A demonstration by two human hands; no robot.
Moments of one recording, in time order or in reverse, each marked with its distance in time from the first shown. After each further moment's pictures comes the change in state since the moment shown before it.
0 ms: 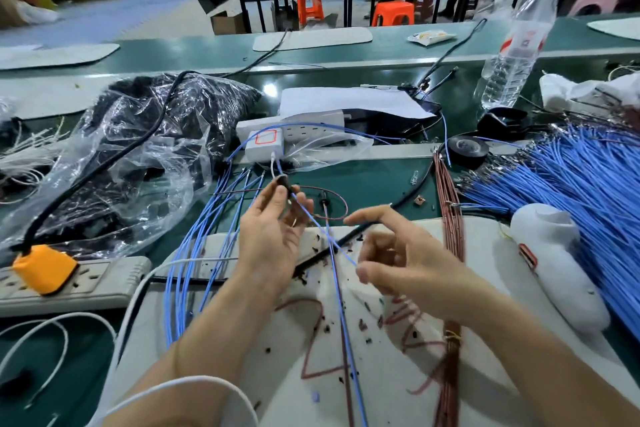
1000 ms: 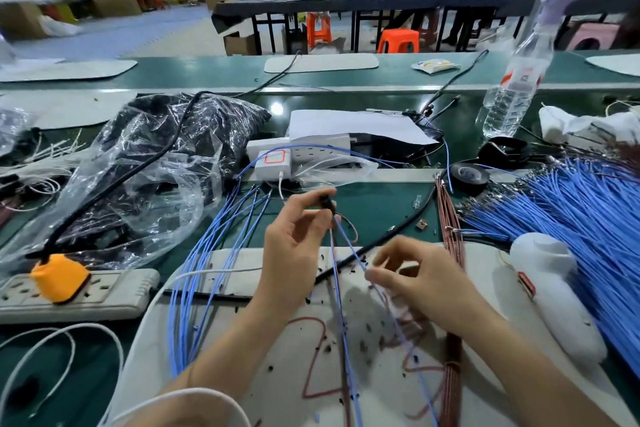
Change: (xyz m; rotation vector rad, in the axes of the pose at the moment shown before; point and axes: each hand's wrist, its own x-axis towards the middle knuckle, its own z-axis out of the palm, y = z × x) left_hand -0.017 -0.004 0.000 0.763 -0.335 0.558; right_hand 0.005 0.001 -0.011 -0.366 0.264 -0.012
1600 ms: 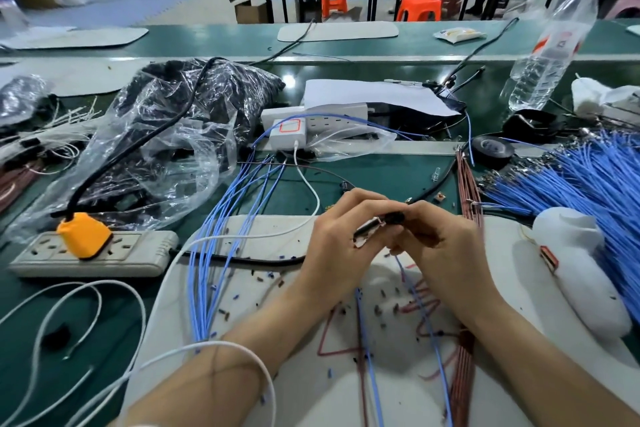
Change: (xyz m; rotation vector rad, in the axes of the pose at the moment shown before) left_hand -0.025 0.000 0.017 0.321 -0.217 0.344; right_hand -0.002 0.010 0.017 -0.045 0.274 -0.345
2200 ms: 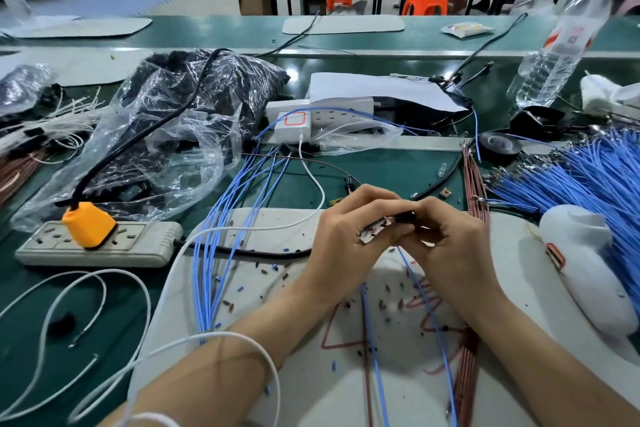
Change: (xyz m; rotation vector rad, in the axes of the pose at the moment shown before) left_hand -0.002 0.004 0.000 -0.062 -0.001 -0.030; right_hand -0.003 0.001 0.003 -0.148 0.042 -0.076
